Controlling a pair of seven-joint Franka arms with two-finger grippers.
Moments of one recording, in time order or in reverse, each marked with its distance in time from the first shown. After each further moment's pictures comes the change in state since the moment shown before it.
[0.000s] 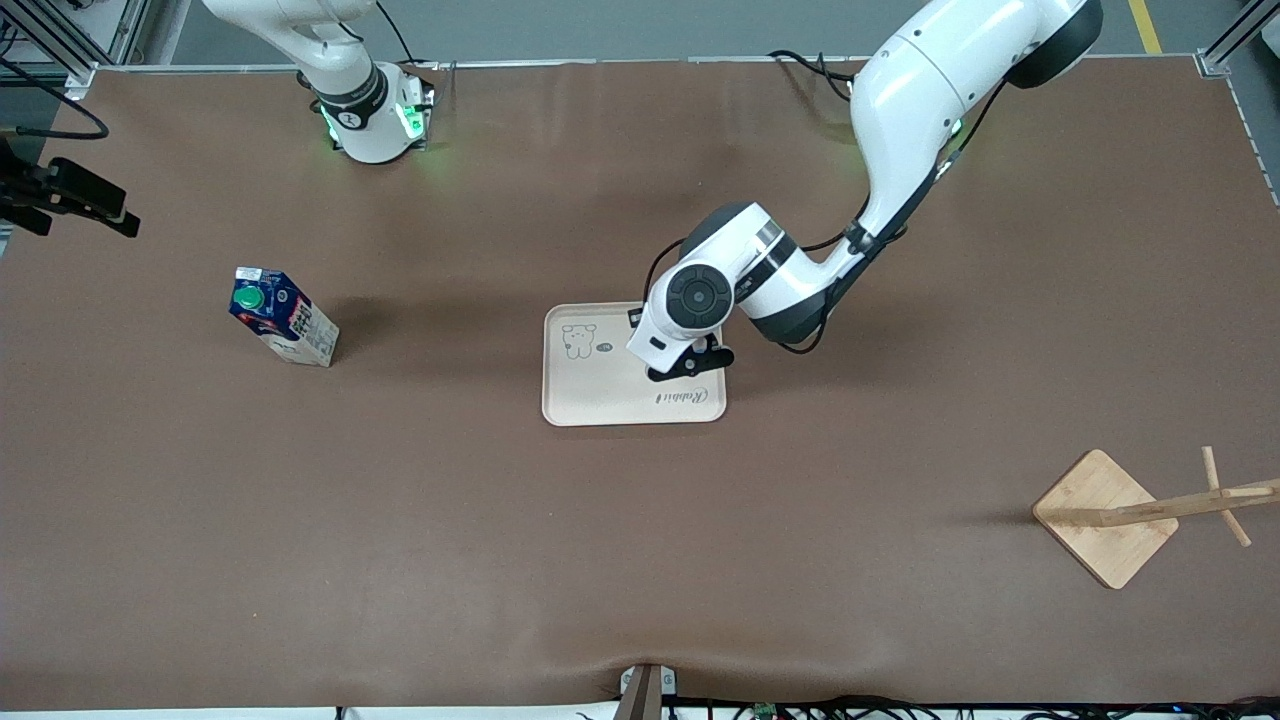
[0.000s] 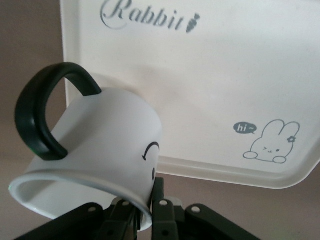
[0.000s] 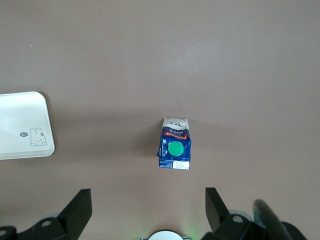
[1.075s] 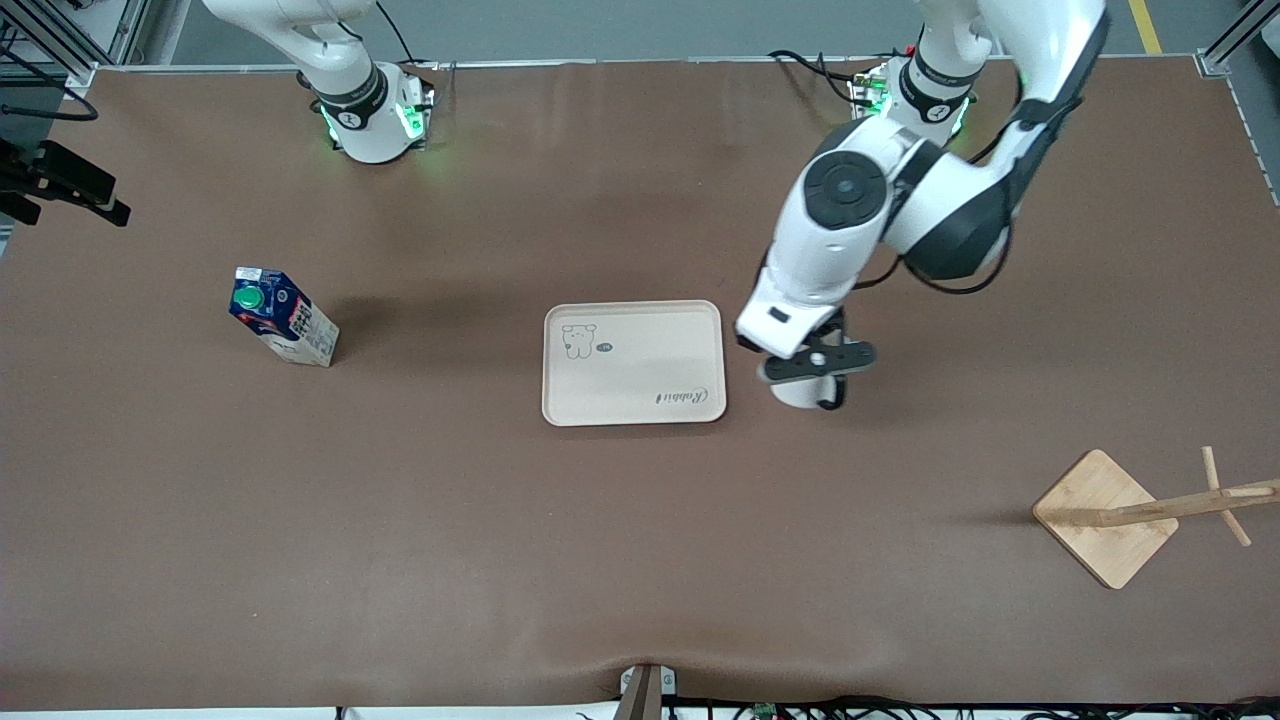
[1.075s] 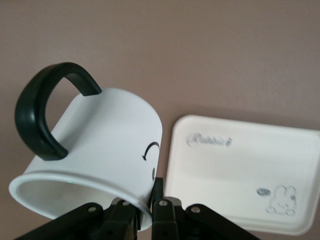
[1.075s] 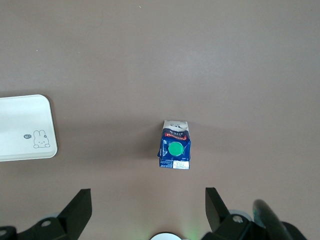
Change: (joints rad) left arm 0.181 -0.341 -0.004 -0.136 0.161 0.019 0.127; right arm 0.000 -0.037 0.000 0.000 0.000 0.001 0.000
